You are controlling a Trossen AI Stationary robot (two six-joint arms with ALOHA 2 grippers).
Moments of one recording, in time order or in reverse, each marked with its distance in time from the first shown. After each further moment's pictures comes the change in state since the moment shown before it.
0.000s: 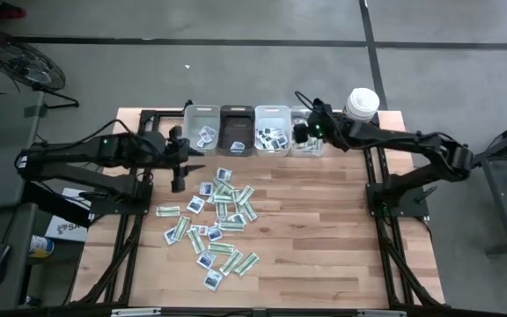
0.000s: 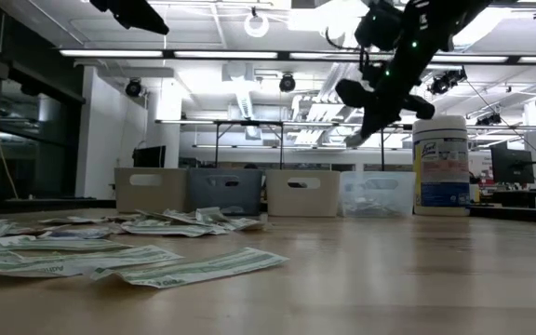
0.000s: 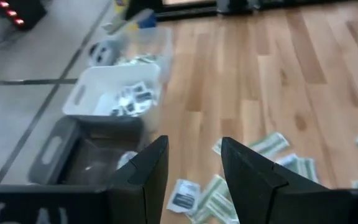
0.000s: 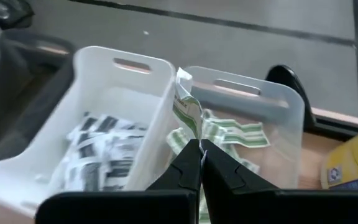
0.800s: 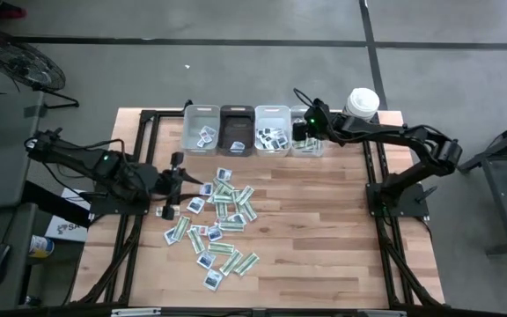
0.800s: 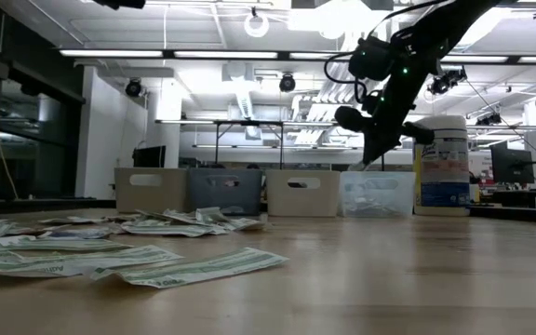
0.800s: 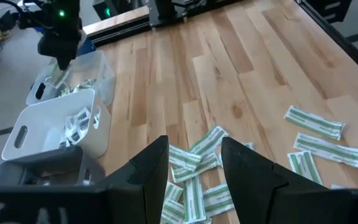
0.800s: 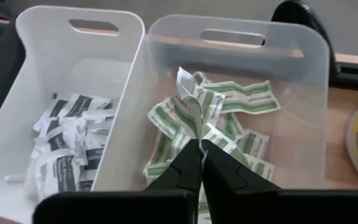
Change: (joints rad) left arm -0.374 -0.020 -0.082 0.057 -0.156 -0.015; right arm -0.117 0.125 0.000 0.000 -0.166 0.096
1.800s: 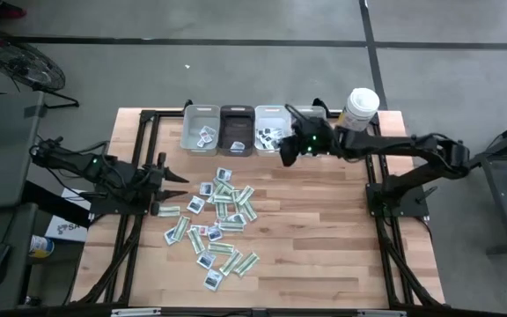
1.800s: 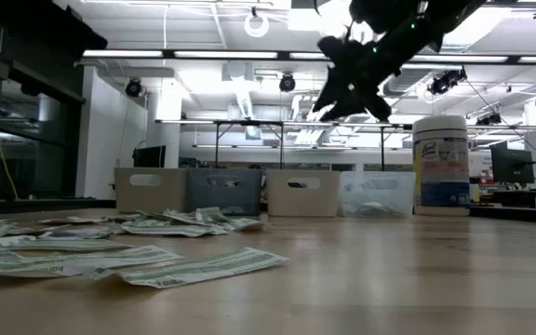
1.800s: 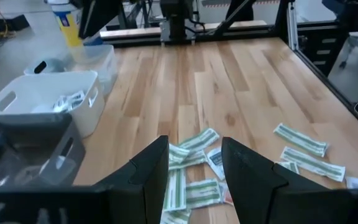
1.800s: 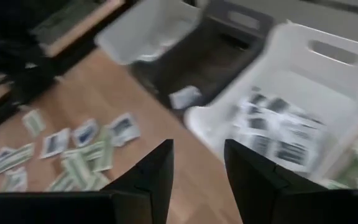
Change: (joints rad) left arm -0.004 -0.461 -0.394 0.130 0.000 -0.157; right arm 0.252 -0.101 0.000 0.252 -0.250 -0.236
